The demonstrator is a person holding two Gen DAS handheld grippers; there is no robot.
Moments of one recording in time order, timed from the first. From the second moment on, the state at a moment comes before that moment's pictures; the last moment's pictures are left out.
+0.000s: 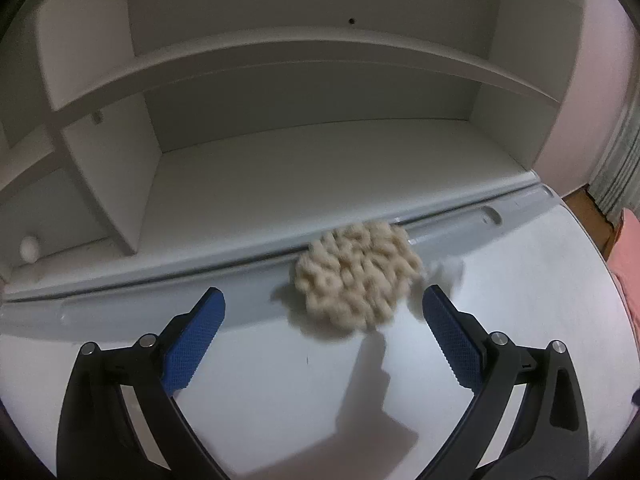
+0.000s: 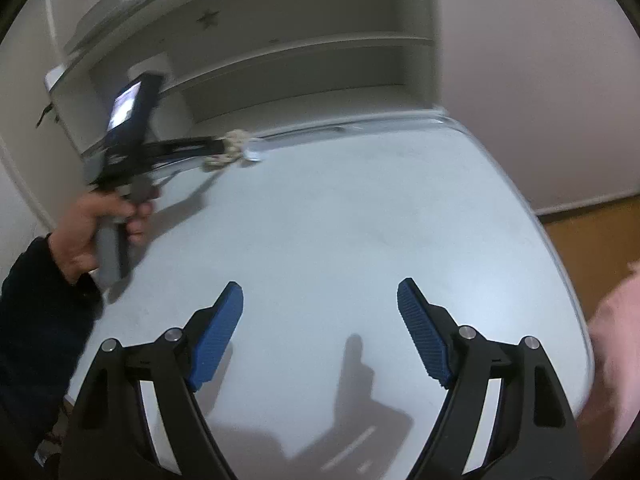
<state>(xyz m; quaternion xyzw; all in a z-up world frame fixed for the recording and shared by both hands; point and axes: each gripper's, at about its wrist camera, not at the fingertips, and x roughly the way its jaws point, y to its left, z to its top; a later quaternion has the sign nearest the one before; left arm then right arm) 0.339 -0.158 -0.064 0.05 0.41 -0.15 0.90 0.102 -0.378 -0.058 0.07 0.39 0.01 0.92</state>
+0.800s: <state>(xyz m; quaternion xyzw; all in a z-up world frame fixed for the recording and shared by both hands) 0.273 -0.088 -0.056 0.03 0.40 -0.18 0.90 0.328 -0.290 -0.089 0.00 0.45 0.06 0.89</state>
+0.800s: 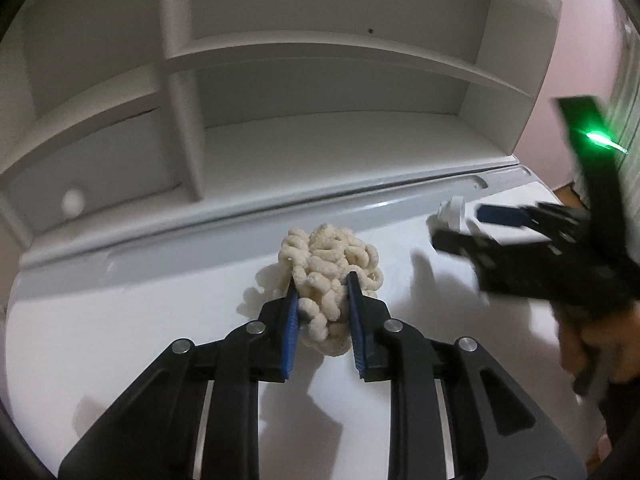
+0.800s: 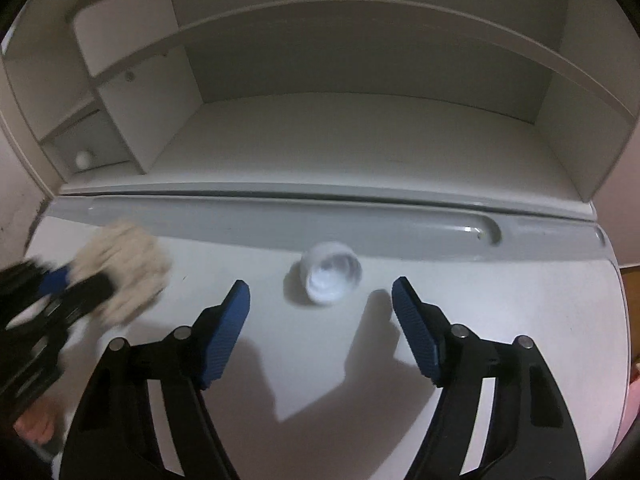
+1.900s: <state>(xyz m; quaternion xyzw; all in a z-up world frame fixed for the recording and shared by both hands) 0.006 -0.398 -0.022 0.09 0.33 -0.47 0.81 -0.101 -0.611 -0.092 0.16 0.37 -0.30 0.87</state>
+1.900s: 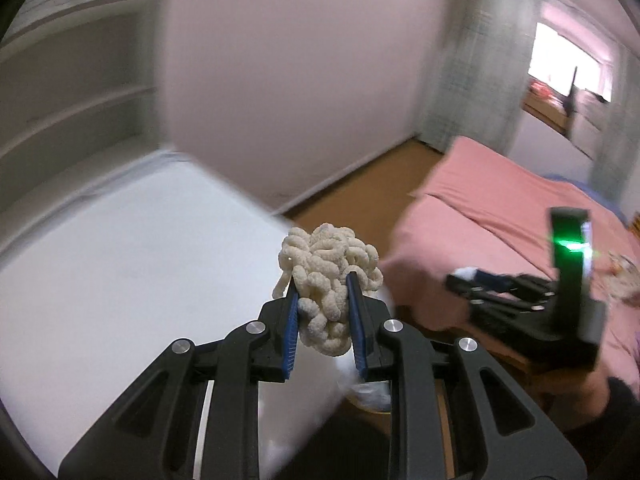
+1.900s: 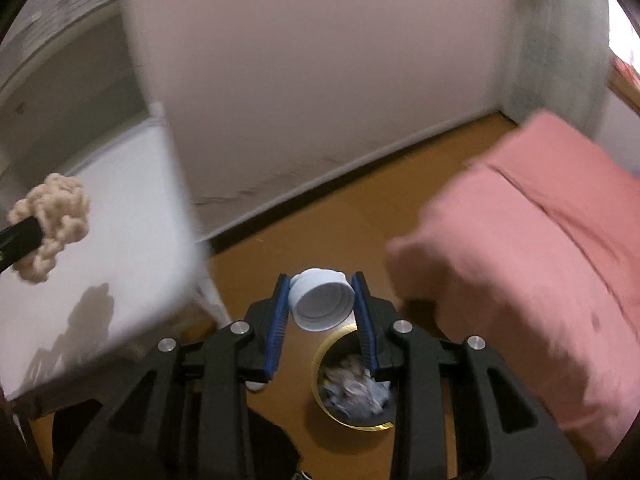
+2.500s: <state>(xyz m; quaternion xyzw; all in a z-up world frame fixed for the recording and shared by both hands) -0.047 -0.518 -0.112 0.17 0.38 -0.53 0.74 -0.140 -0.693 -0.212 0.27 0.46 -0.32 0.78</state>
